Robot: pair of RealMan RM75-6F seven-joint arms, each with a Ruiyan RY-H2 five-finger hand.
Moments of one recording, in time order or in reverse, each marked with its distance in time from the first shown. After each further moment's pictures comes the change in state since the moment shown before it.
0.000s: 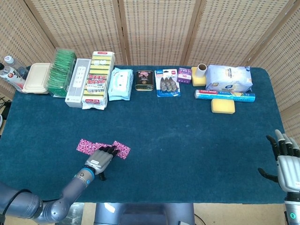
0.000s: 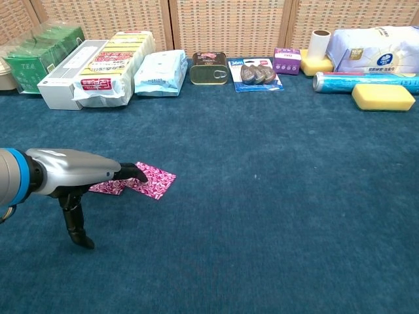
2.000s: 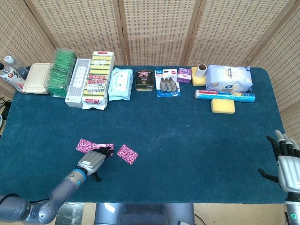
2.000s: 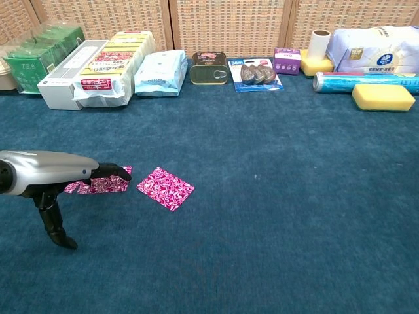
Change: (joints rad) left arm 0.094 0.083 0.036 0.029 0.165 -0.075 -0.172; right arm 0.000 0.012 -0.002 -0.013 0.005 -0.011 0.012
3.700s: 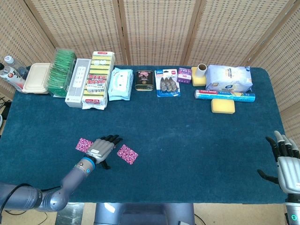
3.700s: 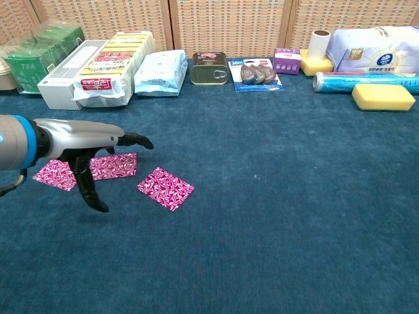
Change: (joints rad) left arm -0.073 -0.024 -0.086 0.065 -0.041 -0.009 0.000; right arm -0.005 0.010 -0.008 -0.009 -0.016 0.004 0.018
